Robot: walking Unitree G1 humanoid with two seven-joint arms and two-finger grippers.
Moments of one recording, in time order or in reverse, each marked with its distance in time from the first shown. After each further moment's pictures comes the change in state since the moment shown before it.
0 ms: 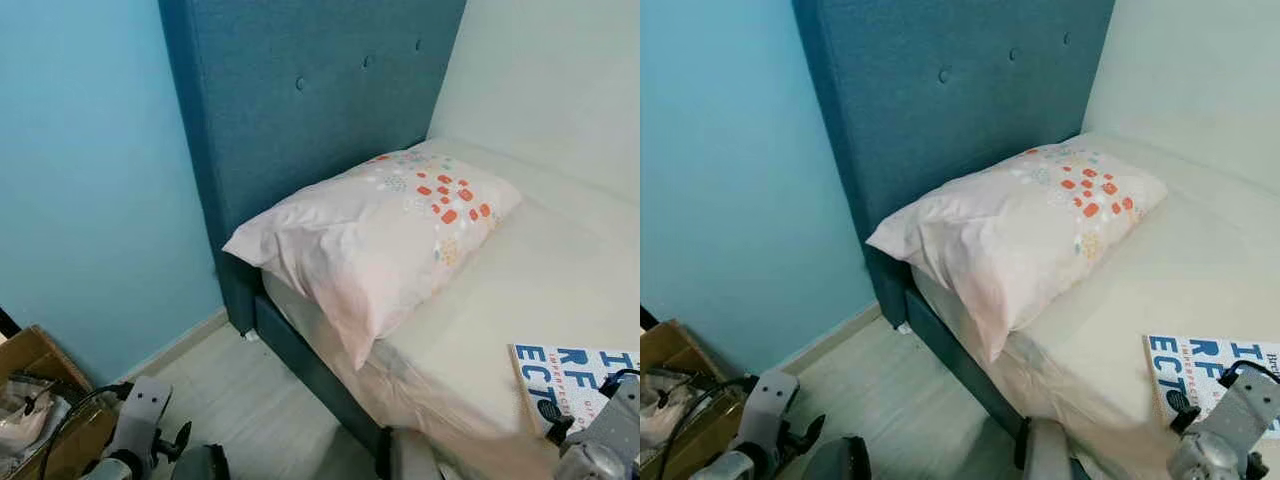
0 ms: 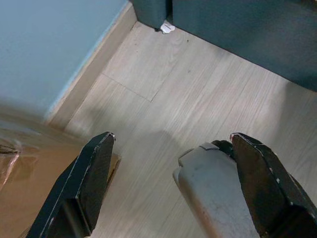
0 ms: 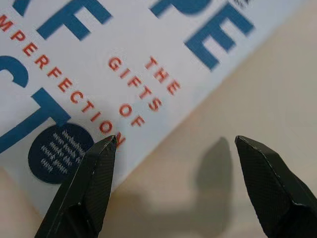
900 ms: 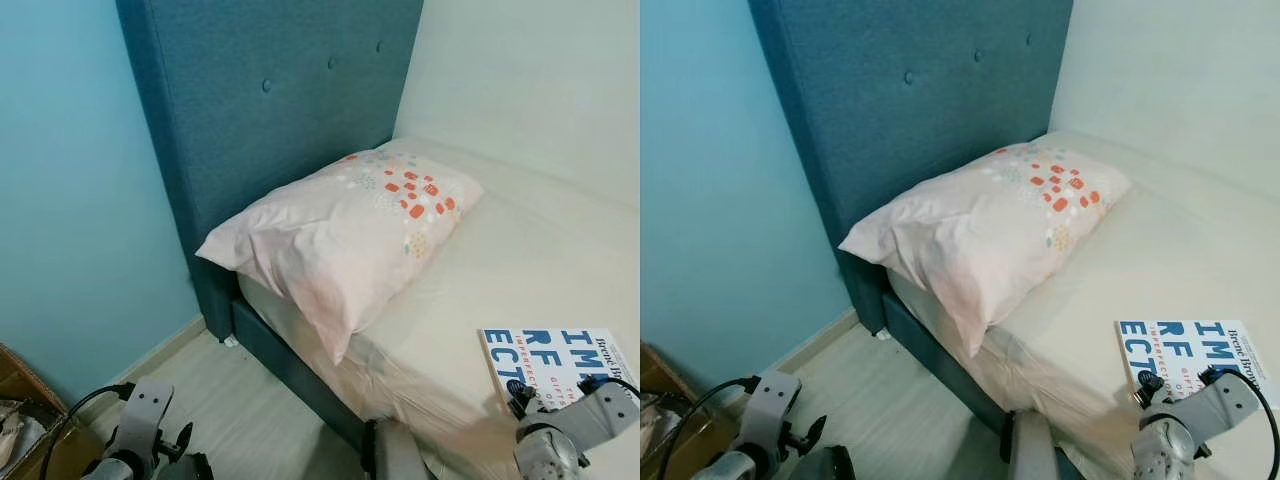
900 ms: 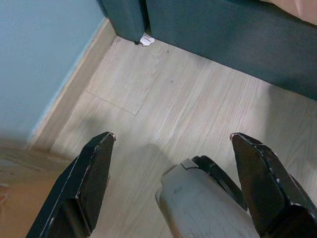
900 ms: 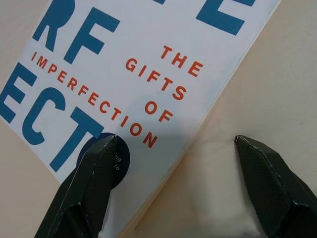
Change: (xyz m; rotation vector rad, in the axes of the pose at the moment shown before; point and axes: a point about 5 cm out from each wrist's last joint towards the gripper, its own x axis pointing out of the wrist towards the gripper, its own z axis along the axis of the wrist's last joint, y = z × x) left arm -0.001 -0.001 -0.001 0.006 0.000 -0.007; right arm 0.010 0.047 -0.013 0.289 -0.020 0.219
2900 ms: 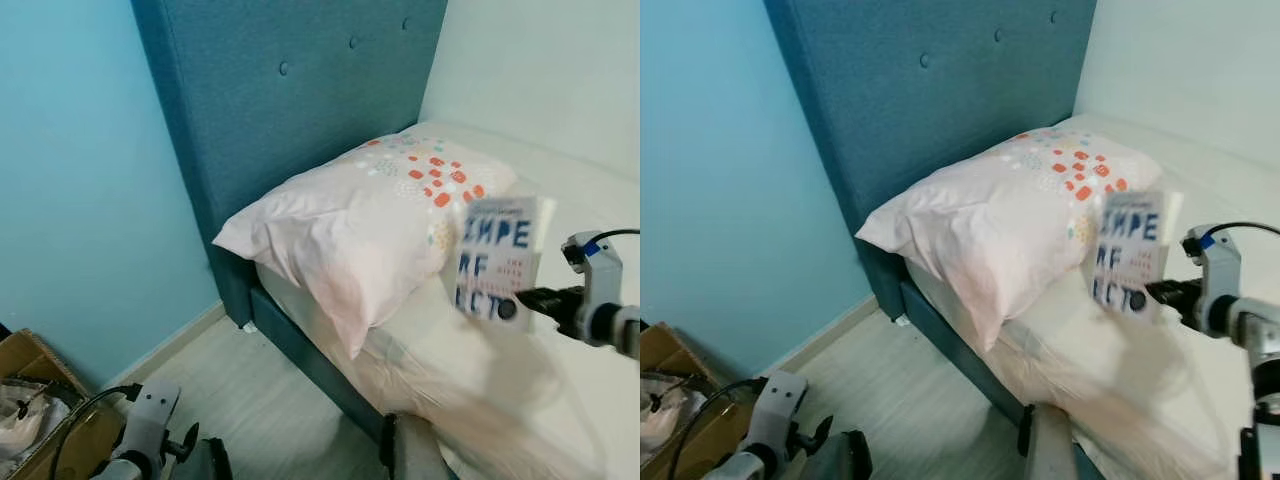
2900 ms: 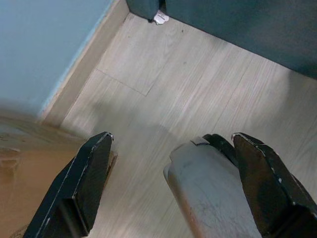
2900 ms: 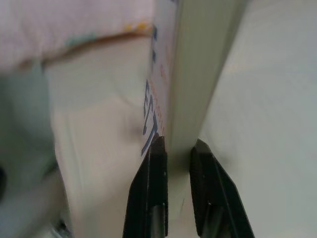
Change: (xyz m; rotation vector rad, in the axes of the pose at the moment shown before) left arm 0.004 -0.010 -0.001 -0.010 0.004 0.006; right arm -0.004 0.065 0.177 -1.215 0.148 0.932
